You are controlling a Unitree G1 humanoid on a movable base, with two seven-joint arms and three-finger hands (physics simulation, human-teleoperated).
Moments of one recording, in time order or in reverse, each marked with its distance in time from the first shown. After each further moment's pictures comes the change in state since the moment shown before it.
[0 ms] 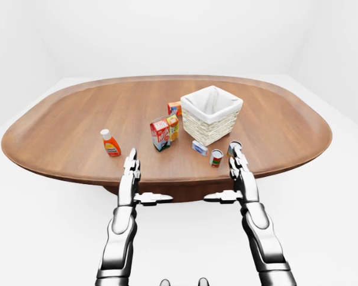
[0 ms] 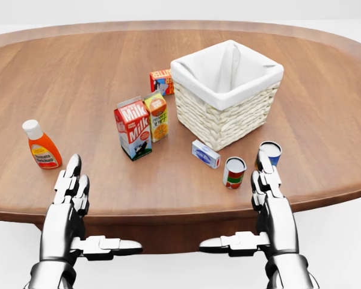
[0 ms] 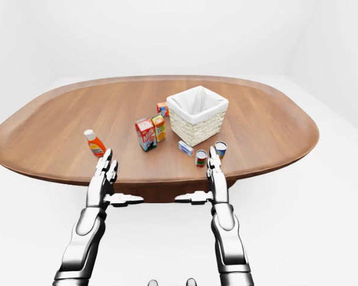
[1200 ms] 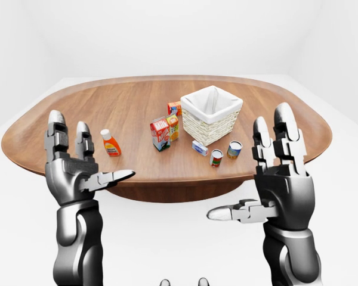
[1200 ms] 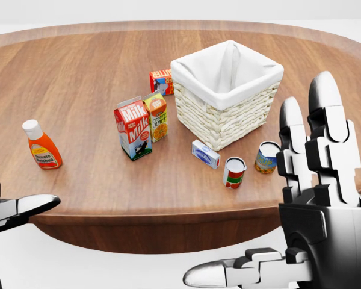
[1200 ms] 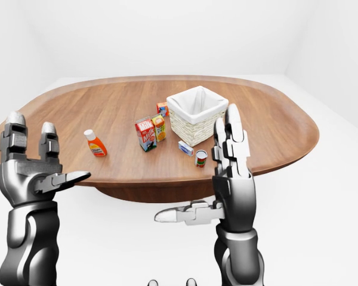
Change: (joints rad) left arm -0.001 0.042 0.210 -0.561 -0.402 0.090 0.113; right arm 0.221 -0.020 0.214 -0.855 -0.046 0.042 -0.092
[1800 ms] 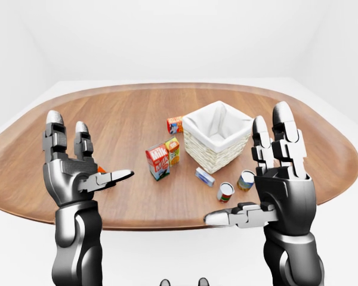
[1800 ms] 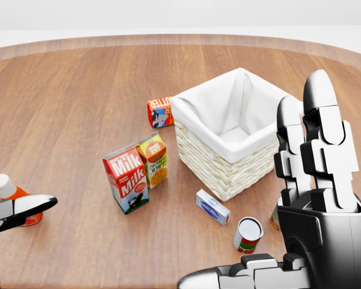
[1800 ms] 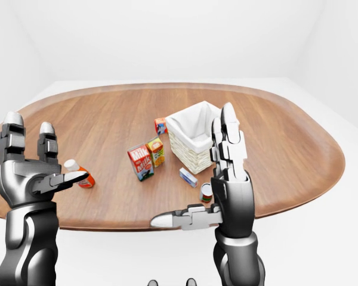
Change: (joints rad) left arm 0.005 0.001 0.004 -0.009 -0.019 0.000 0.006; right arm 0.015 -0.013 0.041 -0.047 -0.070 0.020 -0.001
